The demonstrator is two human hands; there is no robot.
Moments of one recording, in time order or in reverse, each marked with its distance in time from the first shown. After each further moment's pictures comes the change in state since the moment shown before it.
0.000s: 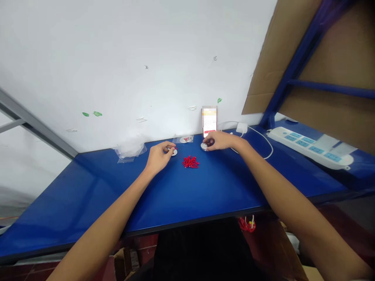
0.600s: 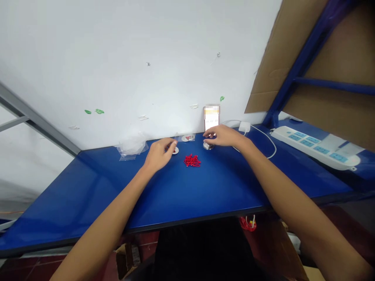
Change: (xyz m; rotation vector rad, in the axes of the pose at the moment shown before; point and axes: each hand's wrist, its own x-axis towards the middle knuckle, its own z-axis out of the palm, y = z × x) left_hand 0.001 0.006 -0.011 0.109 -0.022 0.168; right_hand -0.011 -0.023 -0.008 -0.027 0.235 -0.033
